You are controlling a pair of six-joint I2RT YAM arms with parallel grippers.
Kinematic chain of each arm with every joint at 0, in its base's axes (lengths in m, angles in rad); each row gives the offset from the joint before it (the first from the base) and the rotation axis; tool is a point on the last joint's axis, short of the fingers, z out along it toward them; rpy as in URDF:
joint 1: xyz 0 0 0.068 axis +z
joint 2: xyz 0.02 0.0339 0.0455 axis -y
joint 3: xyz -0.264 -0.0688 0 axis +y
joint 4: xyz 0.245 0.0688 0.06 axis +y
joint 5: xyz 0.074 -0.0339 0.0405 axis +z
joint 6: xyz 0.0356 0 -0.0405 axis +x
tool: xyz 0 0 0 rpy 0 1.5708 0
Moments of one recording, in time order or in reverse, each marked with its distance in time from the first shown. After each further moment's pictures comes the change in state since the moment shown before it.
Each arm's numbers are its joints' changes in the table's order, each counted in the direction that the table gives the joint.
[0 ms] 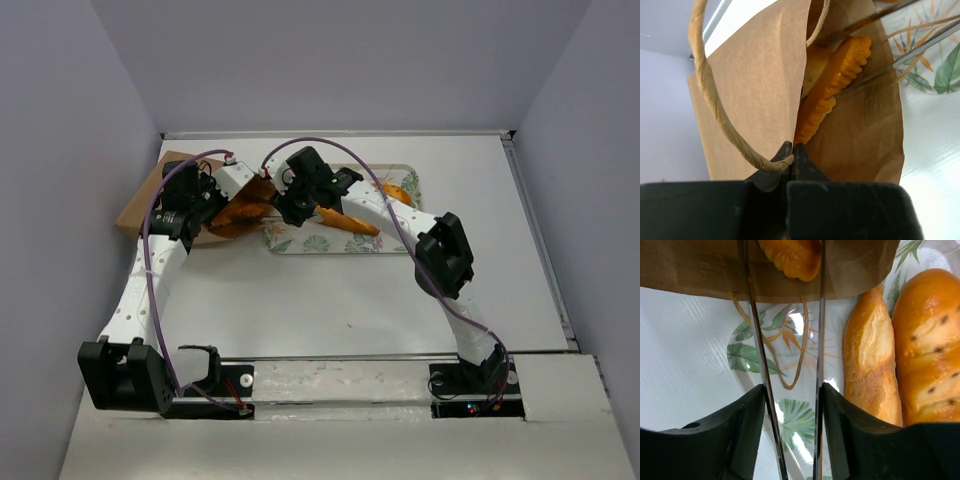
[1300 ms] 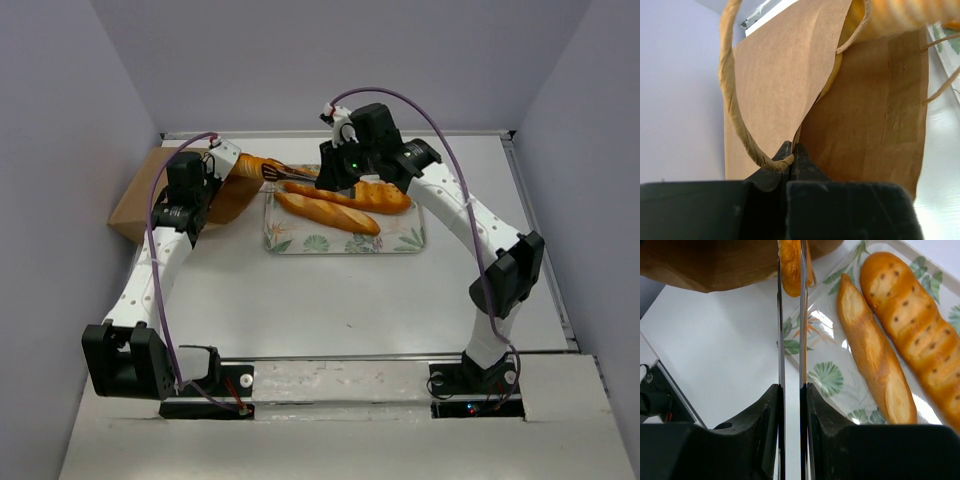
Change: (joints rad) left arm -0.008 -0.064 0.000 -0.196 0.273 -0.167; right arm -0.137 0.348 0.073 0.091 0.120 0.387
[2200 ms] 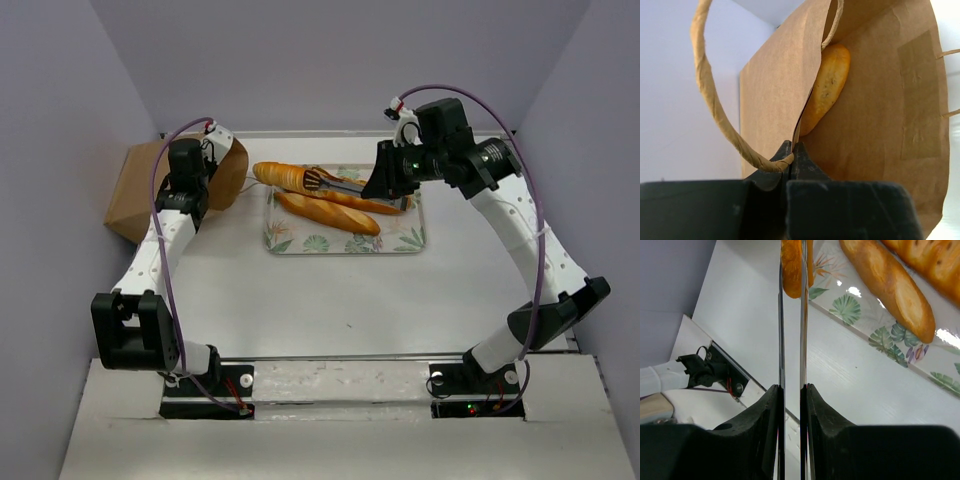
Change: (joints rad) left arm 0.025 -0.140 -0.055 -0.166 0.106 0.031; right arm -0.154 0.303 0.077 0.323 0.101 0.203
